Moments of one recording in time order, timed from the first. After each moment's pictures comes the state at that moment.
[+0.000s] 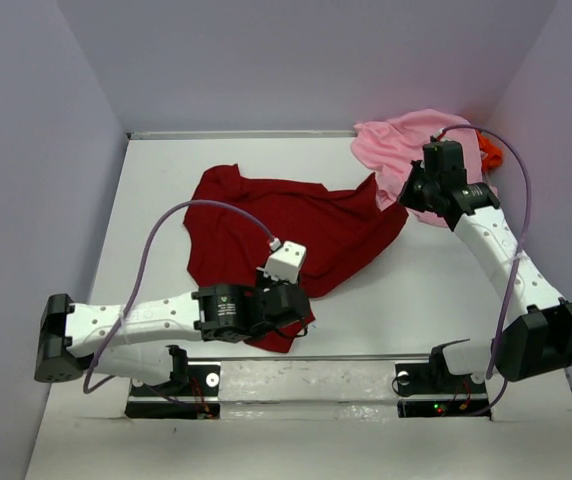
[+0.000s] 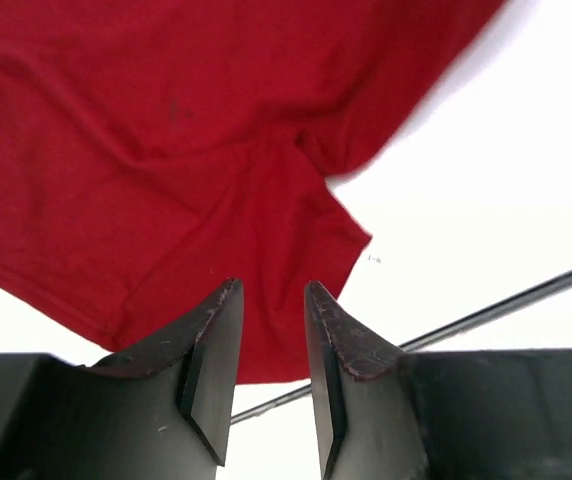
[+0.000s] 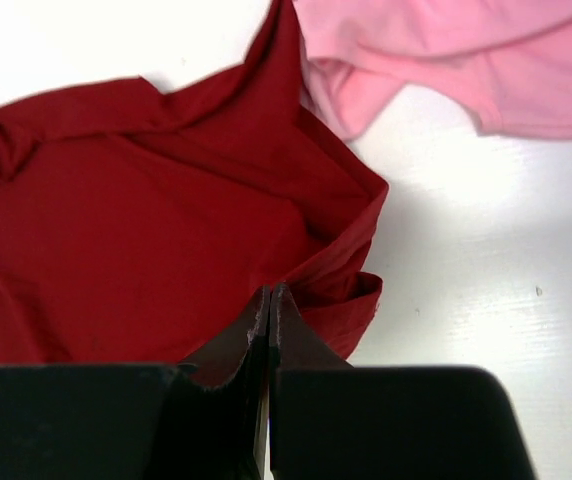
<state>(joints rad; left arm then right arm) -1.41 1.12 1.01 -0.79 -0.75 -0.77 0.22 1.35 1.28 -0.67 0.12 0.50</state>
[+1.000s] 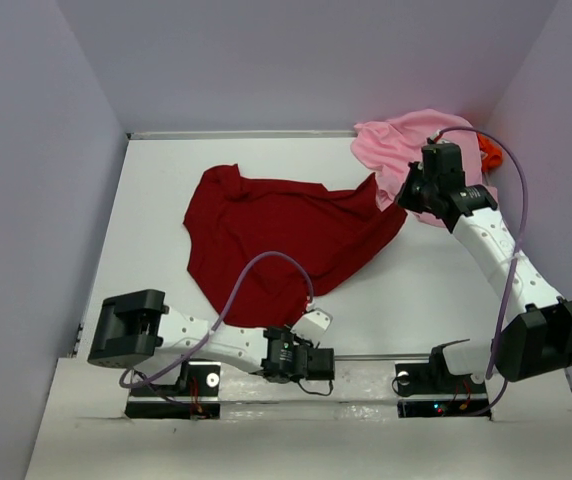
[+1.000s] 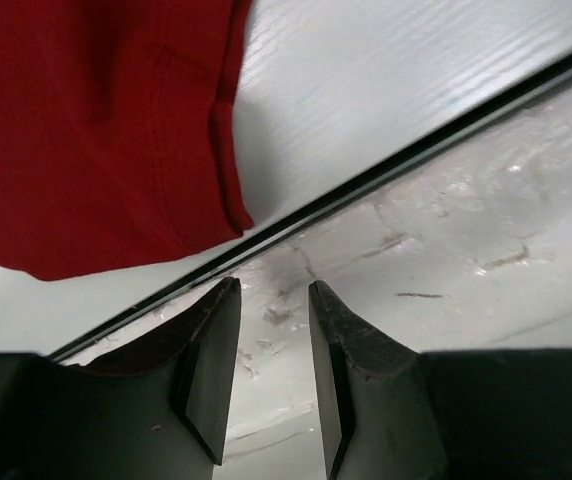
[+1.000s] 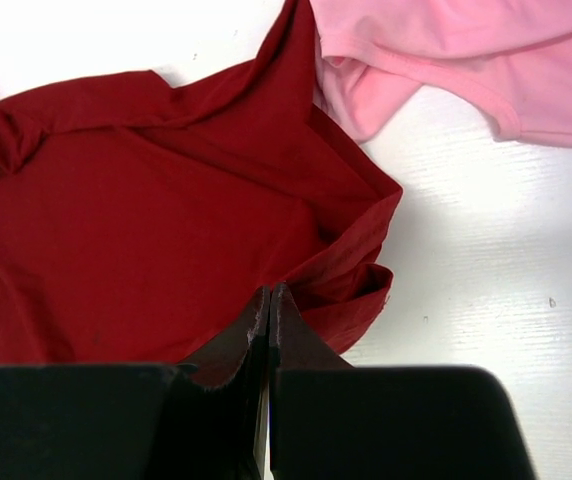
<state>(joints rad) -1.63 1.48 0.88 -0.76 -0.45 -0.99 0.22 1.34 1.26 -0.62 0.09 0.49</state>
